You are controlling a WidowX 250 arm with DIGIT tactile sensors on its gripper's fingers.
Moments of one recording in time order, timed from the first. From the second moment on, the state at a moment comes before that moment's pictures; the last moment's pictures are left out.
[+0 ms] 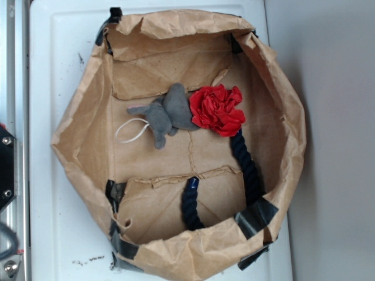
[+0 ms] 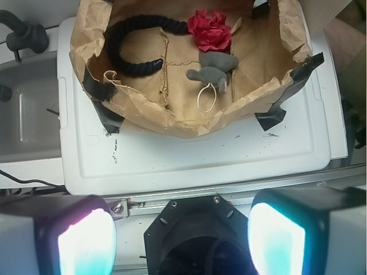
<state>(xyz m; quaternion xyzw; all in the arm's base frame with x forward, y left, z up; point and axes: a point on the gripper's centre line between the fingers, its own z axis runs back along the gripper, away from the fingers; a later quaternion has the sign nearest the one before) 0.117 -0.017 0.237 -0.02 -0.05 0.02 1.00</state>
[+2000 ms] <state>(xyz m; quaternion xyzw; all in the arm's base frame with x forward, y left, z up) 0.236 0.012 0.143 -0.03 -0.07 -0.13 0.99</state>
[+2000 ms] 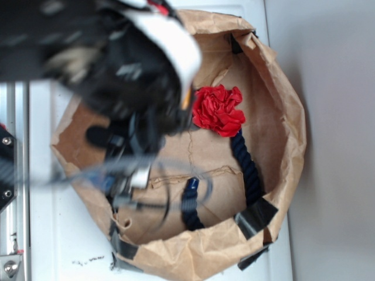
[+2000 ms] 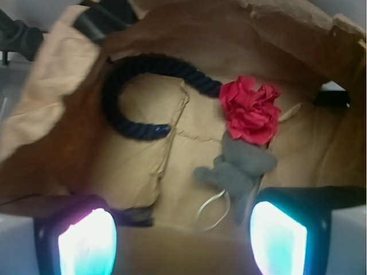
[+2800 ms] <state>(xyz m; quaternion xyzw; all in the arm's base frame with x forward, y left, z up) 0.243 0.017 0.115 -0.06 -0.07 -0.10 0.99</state>
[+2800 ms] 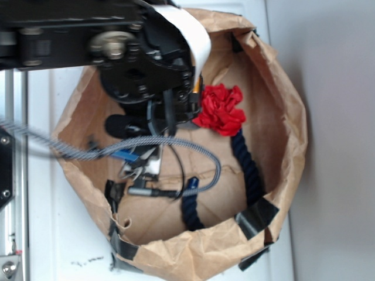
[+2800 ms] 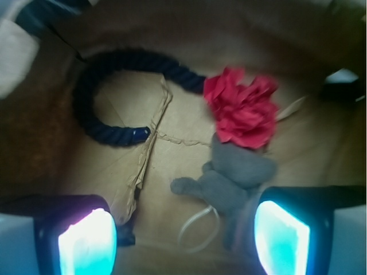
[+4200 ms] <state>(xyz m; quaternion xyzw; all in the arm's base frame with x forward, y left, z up) 0.280 0.028 0.020 0.04 -0.03 -0.01 1.00</state>
